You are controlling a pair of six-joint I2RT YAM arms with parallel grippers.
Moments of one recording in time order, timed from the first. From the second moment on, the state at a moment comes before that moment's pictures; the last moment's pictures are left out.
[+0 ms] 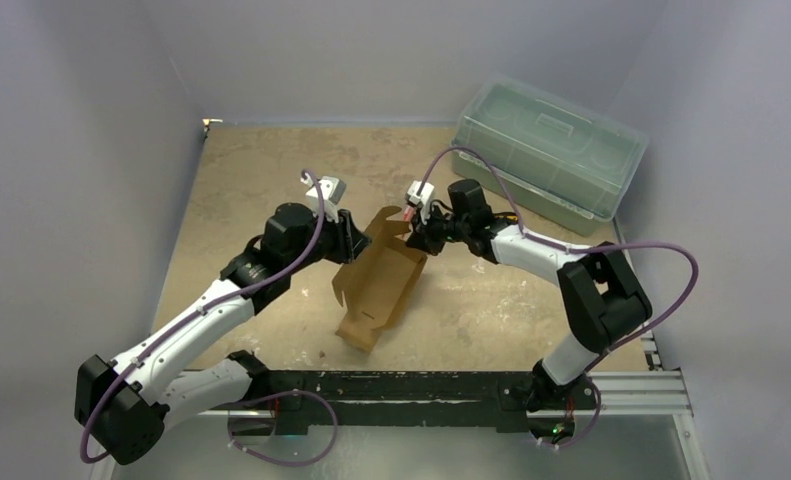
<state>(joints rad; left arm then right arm) -0.61 1.01 0.79 -0.17 0.10 -0.41 0.53 1.62 0.93 0.09 -0.56 -0.25</state>
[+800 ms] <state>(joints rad) -0.61 1.04 0.69 -0.17 0.13 -0.40 0.55 1.68 0.95 -0.21 -0.48 -0.37</state>
